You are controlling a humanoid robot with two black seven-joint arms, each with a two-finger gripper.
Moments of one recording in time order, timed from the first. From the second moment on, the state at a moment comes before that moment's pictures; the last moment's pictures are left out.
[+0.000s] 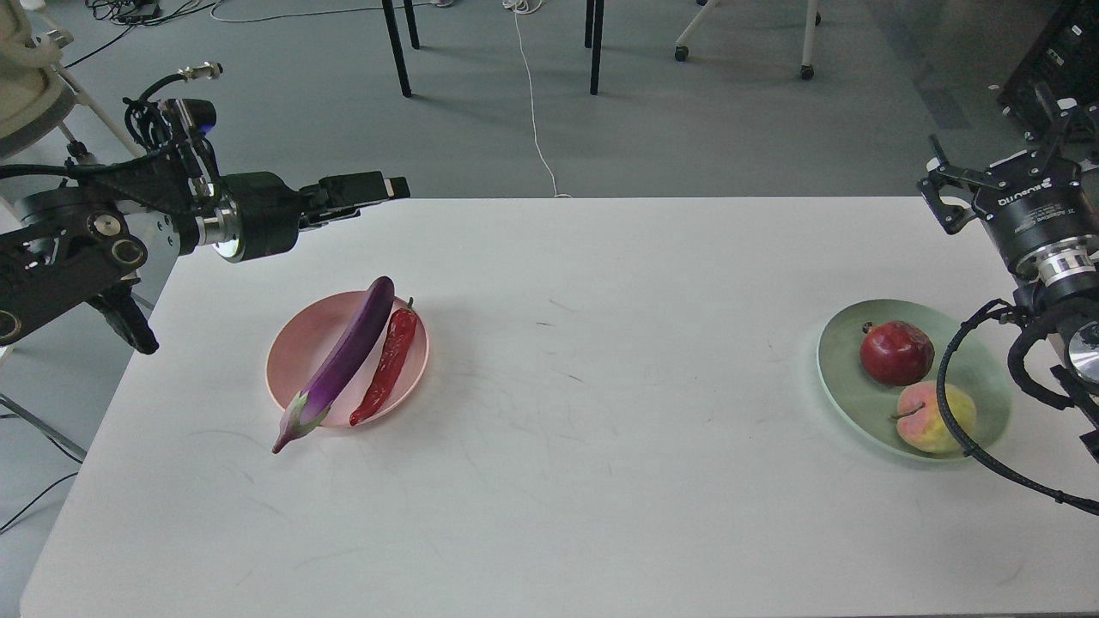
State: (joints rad) left arm -1.00 0.68 -0.39 -1.08 0.94 -0.40 -0.20; right arm 0.58 -0.56 0.97 0.82 0.25 0.49 0.19
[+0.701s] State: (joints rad) left arm -0.82 0.34 -0.84 -0.64 -0.11 -0.44 -0.25; right arm 0.76 -0.43 0.94 0.68 0.25 0.49 0.13
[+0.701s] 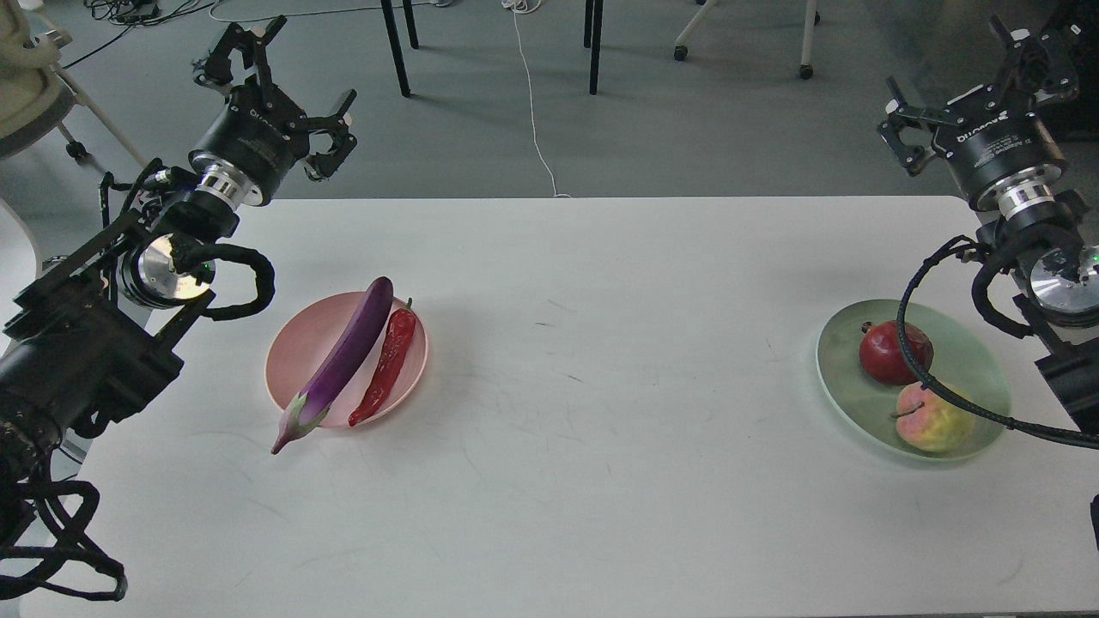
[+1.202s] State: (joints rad) left arm -0.76 0.24 -0.87 -0.54 -0.18 -0.49 -0.24; right arm 0.68 -0.38 0.95 0.63 0.26 0.49 0.13
